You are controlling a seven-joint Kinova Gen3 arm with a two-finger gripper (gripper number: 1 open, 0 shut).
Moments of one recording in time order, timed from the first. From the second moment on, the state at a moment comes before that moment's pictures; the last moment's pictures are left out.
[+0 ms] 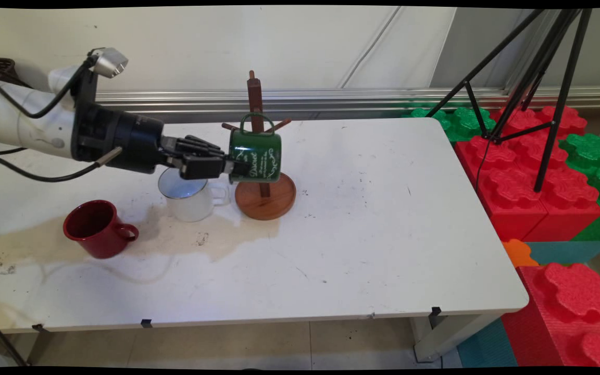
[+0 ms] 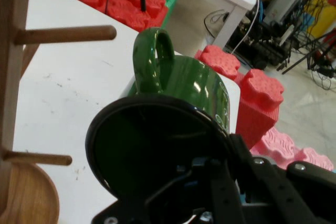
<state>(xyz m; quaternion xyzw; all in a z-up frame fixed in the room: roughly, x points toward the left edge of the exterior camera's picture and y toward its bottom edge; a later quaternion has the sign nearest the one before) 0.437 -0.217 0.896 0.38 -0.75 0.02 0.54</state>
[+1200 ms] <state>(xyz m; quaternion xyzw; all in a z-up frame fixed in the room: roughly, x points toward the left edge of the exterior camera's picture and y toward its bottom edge) 0.489 -0.171 0.919 0.34 -0.84 0.04 0.42</state>
